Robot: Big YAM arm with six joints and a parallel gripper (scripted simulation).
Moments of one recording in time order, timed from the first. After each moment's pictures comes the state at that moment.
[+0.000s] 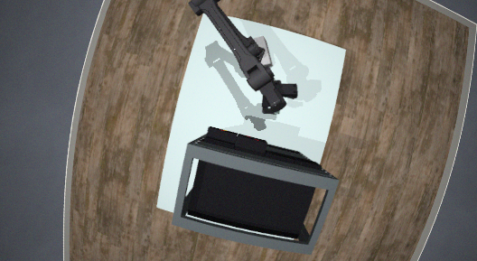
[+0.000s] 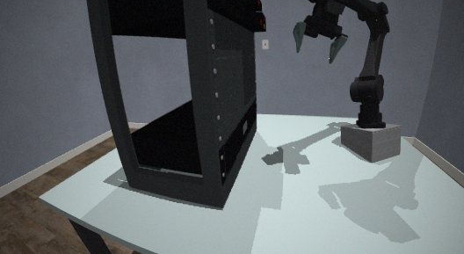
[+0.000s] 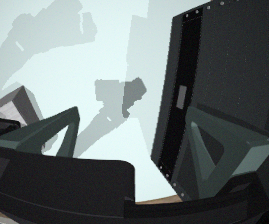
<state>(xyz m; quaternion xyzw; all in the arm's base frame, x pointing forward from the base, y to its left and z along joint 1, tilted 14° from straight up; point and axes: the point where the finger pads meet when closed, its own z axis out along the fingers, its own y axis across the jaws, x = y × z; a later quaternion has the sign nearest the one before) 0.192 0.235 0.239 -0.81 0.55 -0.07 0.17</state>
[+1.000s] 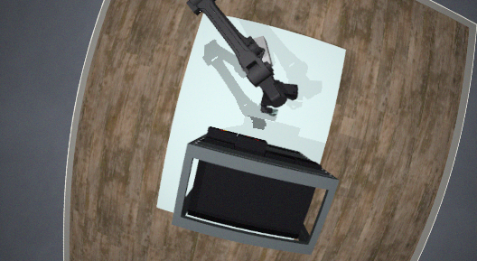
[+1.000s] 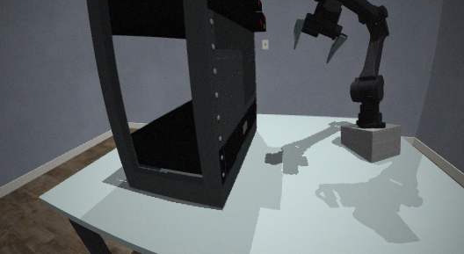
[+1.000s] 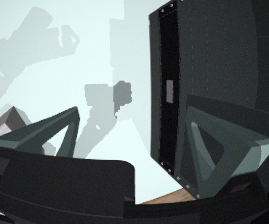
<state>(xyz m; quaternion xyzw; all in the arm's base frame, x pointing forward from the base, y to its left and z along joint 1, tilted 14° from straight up) 0.199 0.240 0.246 -0.77 0.59 -0.09 0.23</state>
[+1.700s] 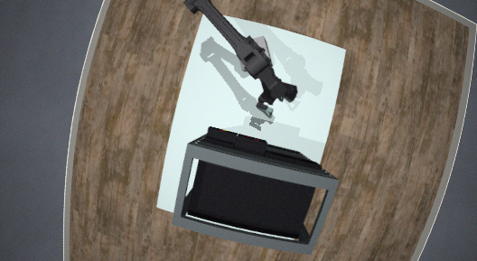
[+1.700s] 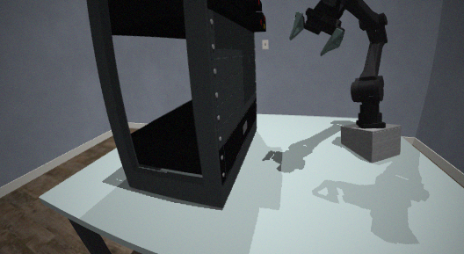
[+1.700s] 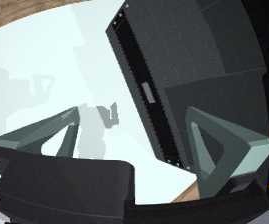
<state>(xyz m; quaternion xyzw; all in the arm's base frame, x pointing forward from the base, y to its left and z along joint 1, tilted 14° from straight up) 0.211 0.248 0.269 -0.65 0.67 -0.10 0.36</state>
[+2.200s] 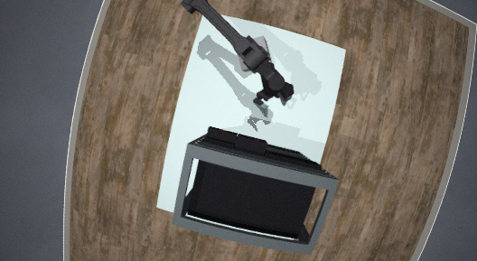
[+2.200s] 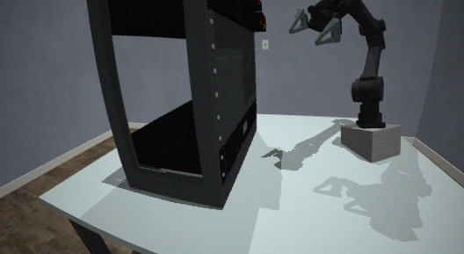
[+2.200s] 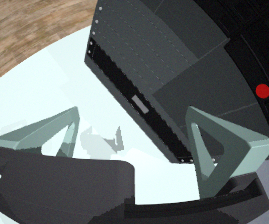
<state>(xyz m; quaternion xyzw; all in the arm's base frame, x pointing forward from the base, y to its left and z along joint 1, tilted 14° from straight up) 0.215 0.251 0.292 -0.52 0.72 -0.06 0.46</state>
